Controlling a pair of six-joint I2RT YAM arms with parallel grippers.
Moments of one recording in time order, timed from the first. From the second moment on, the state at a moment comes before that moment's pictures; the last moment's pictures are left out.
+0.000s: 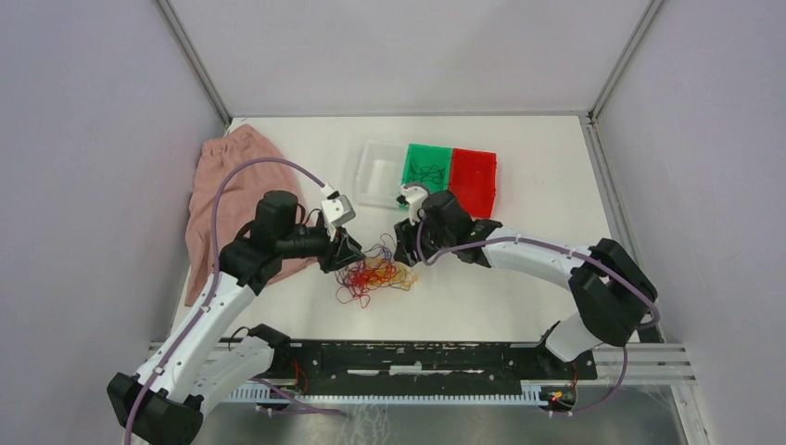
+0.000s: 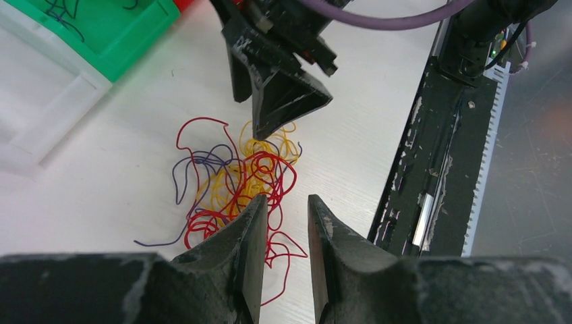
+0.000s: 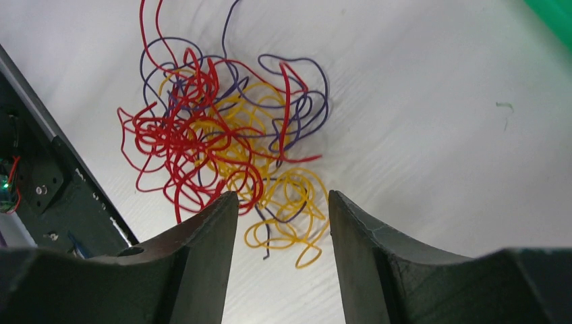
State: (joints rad) left arm -0.43 0.87 0.83 -0.56 0.72 0.27; right arm 0.80 1.52 0.90 -0.08 -0.22 0.26
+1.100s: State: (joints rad) left arm -0.41 0.77 0.82 -0.41 0.75 0.19; right arm 0.80 1.24 1.08 0.29 -0.61 0.50
